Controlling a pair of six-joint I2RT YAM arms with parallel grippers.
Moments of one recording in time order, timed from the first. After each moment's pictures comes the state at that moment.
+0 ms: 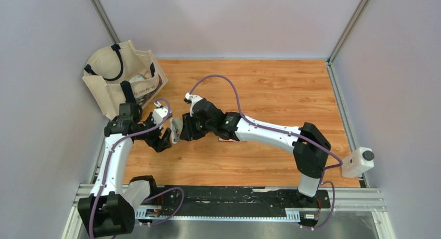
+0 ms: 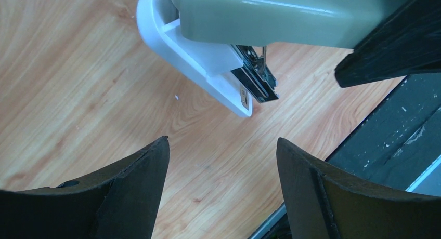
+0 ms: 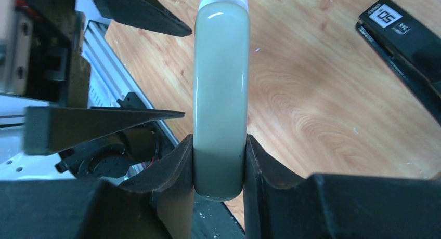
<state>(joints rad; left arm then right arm) 0.12 0.98 0.83 -1.00 0.64 0.74 1.08 1.80 1.44 -0.23 -0.12 0.63</state>
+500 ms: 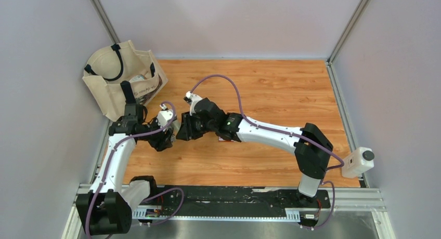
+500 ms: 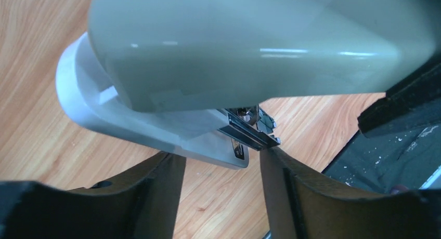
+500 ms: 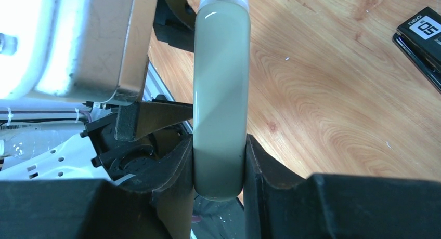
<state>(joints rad) 0.06 1.00 0.78 -0.95 0.62 0.78 1.08 1.78 1.40 -0.13 -0.19 0.68</state>
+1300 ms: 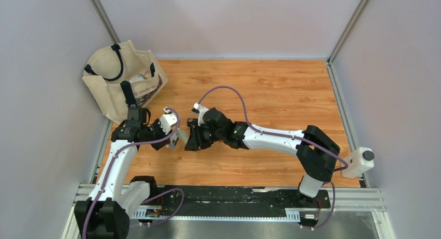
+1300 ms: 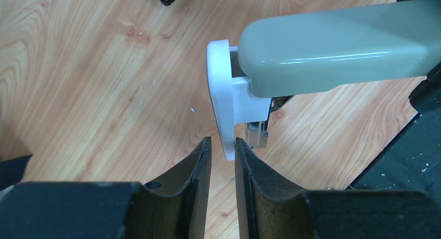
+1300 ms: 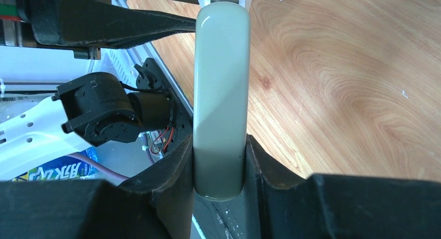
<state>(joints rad) 0.00 0.92 0.72 -0.85 0.53 0.80 1.07 1.72 1.17 -0.02 -0.28 0.72</state>
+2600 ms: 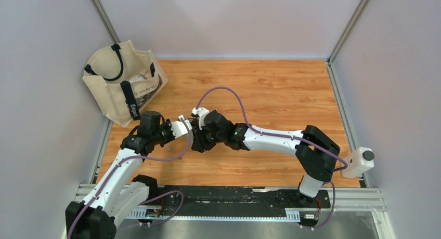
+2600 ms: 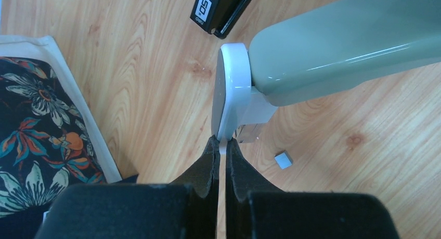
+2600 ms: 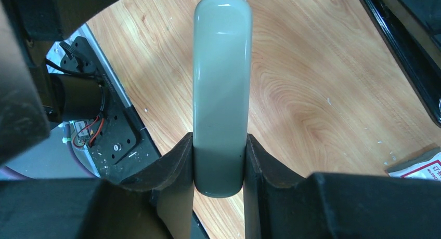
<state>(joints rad) -0.25 0.85 0.58 -0.53 0.22 0.89 1.08 1.71 1.13 -0.05 -0.19 0.45</state>
